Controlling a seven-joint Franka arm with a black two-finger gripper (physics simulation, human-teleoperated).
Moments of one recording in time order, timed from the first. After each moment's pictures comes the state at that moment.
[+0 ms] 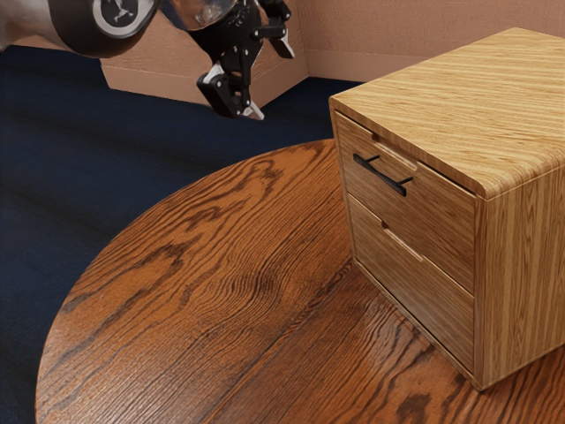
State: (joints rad) arm -0.10 0.11 -0.02 -1.18 0.16 1.82 -1.71
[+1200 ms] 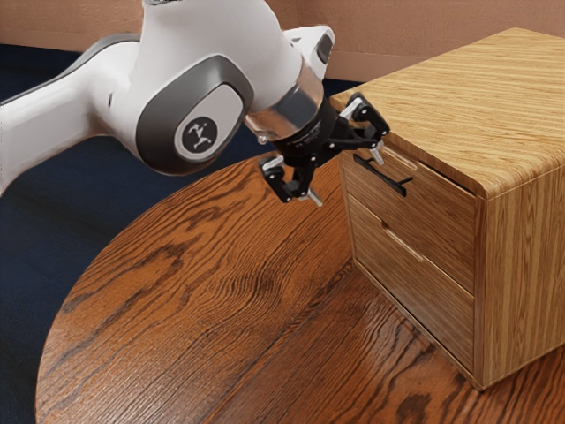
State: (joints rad) arm -0.22 -0.01 -0.03 -1.59 0.09 2.08 -1.16
